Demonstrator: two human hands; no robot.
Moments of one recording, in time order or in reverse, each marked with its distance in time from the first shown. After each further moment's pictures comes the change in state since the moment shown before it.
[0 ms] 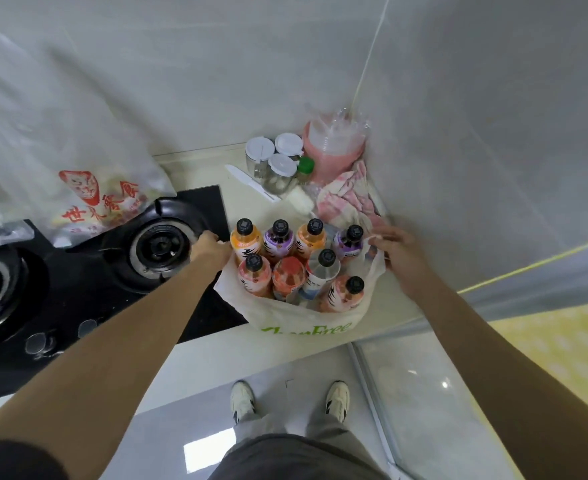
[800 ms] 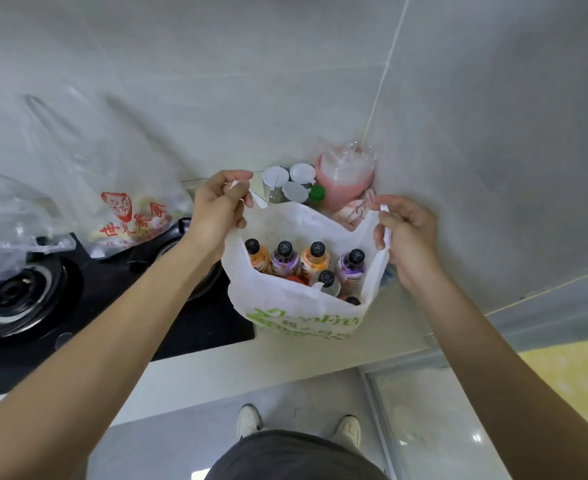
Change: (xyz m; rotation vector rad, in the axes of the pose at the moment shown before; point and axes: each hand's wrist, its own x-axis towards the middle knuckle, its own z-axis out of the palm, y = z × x) left_hand -0.116 0.112 -0.090 -0.840 -0.061 0.518; right_hand -0.052 -0.105 0.027 0.066 0.027 -0.381
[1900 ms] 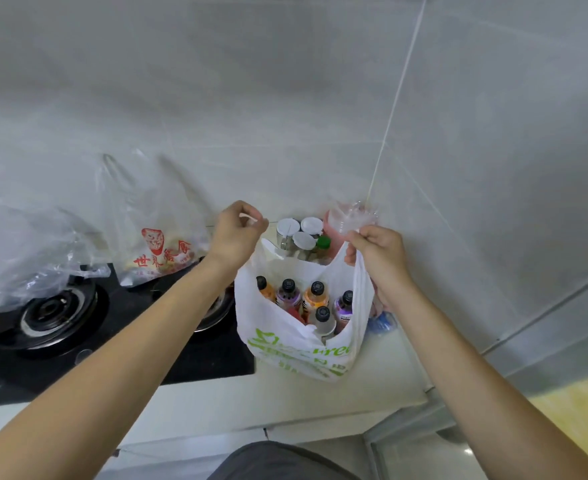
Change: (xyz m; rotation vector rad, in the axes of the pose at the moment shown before) left_hand -0.049 0.058 0.023 0.308 0.143 0.087; right_hand -0.017 -0.052 0.014 -0.009 -0.204 -0.079
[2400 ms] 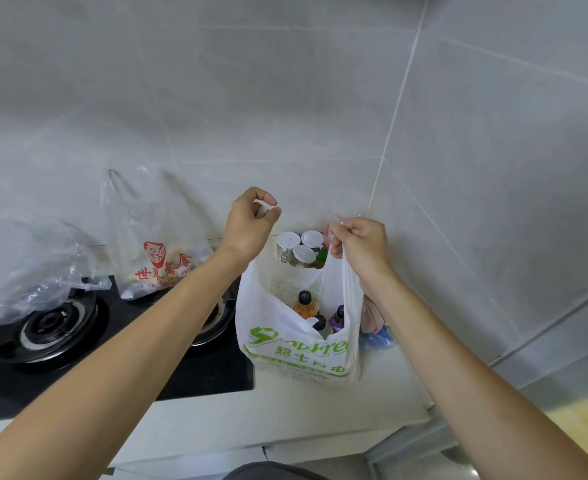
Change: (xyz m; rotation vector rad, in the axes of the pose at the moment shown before) left_hand 0.029 0.023 0.015 -0.034 -0.022 0.196; right_hand 0.027 -0.023 0.029 -0.069 -0.006 -0.041
